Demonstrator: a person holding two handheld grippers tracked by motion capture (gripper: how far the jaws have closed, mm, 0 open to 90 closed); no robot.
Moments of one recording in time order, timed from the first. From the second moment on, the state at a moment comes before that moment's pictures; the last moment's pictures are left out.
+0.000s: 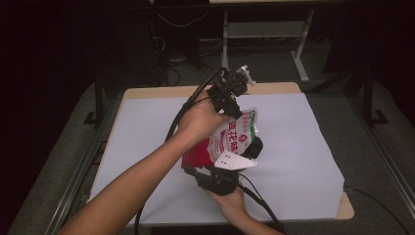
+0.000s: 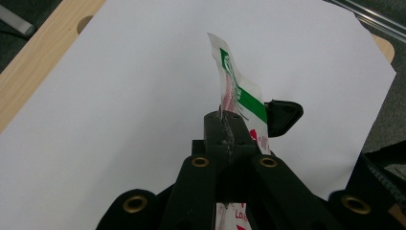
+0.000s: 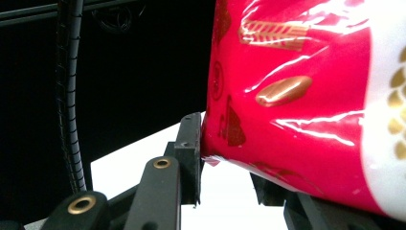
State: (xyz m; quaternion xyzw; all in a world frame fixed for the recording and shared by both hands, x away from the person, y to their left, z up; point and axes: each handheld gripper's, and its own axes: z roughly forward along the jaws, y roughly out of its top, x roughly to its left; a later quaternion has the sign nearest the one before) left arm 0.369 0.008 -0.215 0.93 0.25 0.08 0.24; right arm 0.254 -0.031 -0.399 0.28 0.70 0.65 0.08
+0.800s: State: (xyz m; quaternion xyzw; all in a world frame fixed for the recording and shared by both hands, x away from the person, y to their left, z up) left arm 0.370 0.008 -0.215 0.93 0.25 0.08 0.24; right arm 0.254 -0.031 -0.398 0.28 0.70 0.65 0.08
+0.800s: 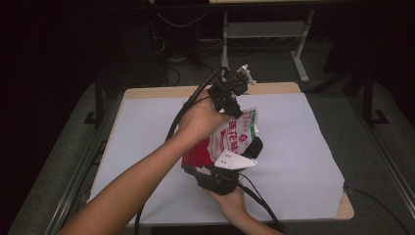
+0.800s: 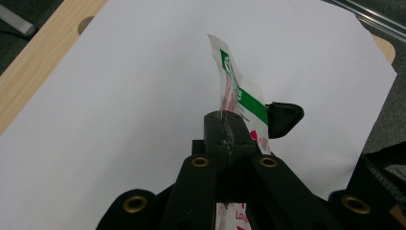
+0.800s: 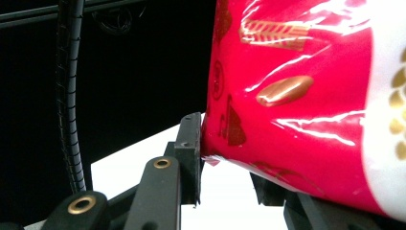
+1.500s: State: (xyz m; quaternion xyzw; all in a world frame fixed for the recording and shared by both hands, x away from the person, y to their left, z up) left arm 0.372 0.006 -0.215 0.93 0.26 0.09 0.23; right arm 0.256 -0.028 -0.397 0.29 0.70 0.66 0.07
